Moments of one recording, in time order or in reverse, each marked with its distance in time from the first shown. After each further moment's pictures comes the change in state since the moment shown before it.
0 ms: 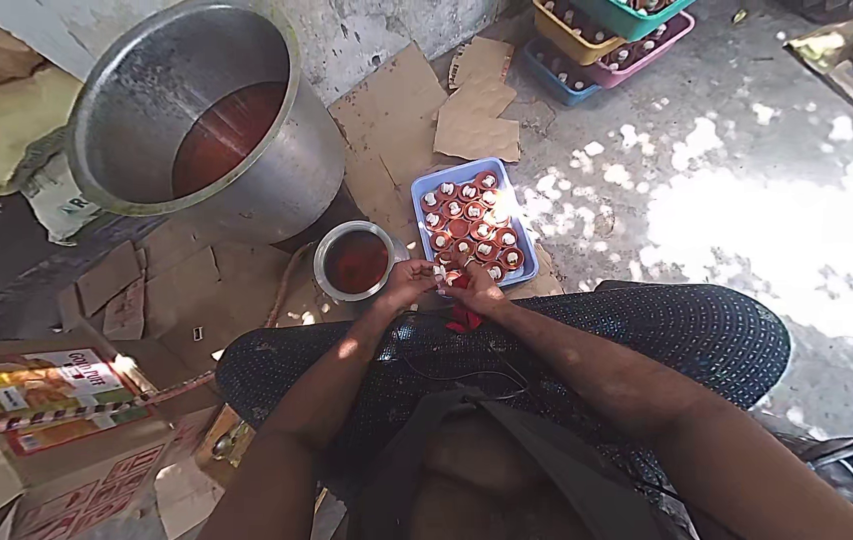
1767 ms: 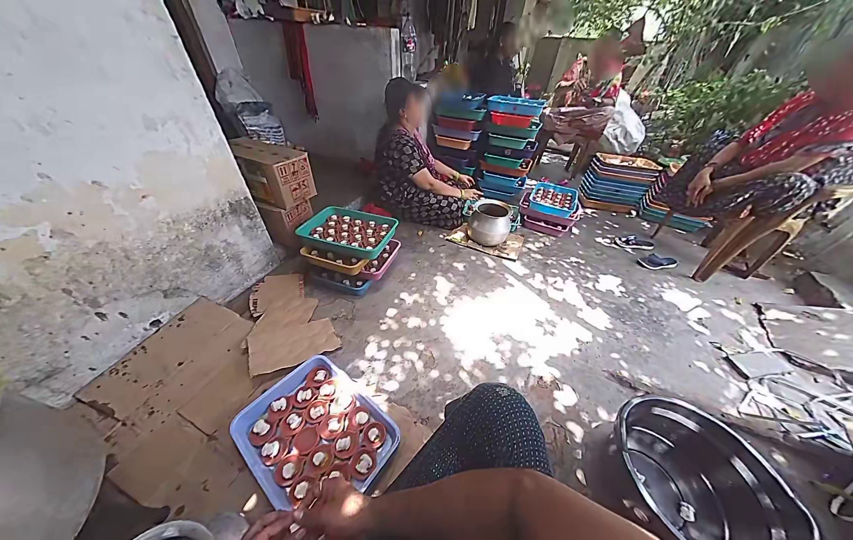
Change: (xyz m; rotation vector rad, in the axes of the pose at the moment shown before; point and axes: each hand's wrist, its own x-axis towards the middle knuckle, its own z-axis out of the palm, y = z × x) left_hand 0.012 -0.006 0.025 0.252 0.024 0.421; right_hand -0.004 -0.019 -0.002 0.568 0.105 0.289
